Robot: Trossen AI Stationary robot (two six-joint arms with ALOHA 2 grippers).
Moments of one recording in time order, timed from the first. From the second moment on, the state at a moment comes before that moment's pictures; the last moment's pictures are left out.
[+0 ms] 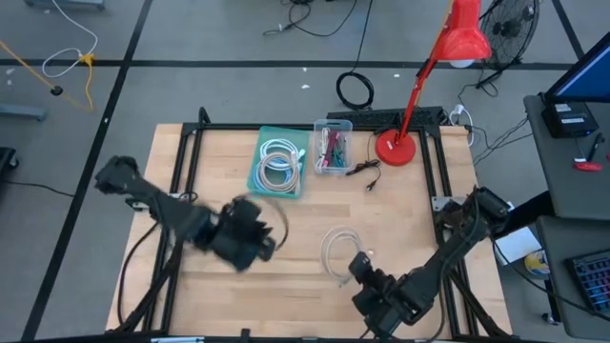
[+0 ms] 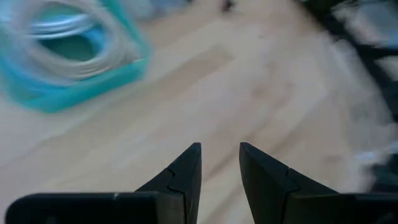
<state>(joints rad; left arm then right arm) -0.52 1.52 1.48 -1.08 -0.60 -1.35 0.81 1.83 1.44 -1.02 0.74 -0.11</state>
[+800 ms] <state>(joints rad) -0.13 1.67 1.48 -0.39 0.20 -0.85 0.88 1.83 1.41 -1.14 0.84 0.12</state>
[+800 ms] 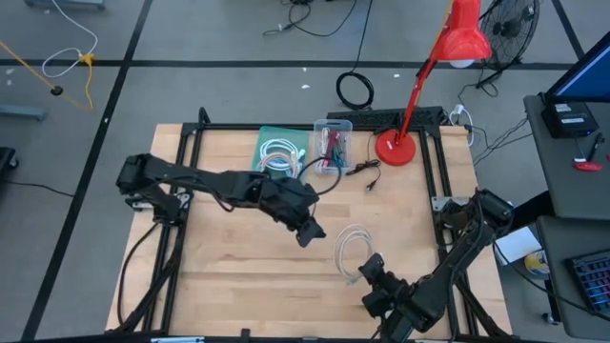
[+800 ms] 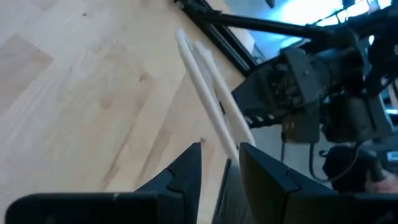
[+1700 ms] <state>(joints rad) -0.12 1.78 1.48 -0.26 0.27 -0.99 0.88 1.83 1.41 -1.12 0.86 0.12</state>
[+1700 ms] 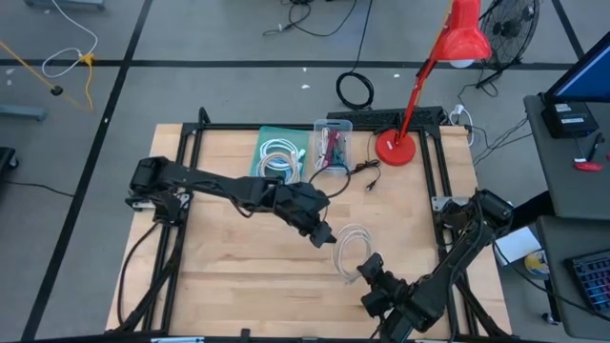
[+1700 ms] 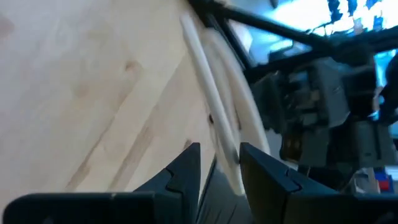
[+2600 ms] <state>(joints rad) -0.13 1.83 1.48 -0.08 0.33 -1.04 0.85 1.83 1.33 -1.08 0.86 0.14</state>
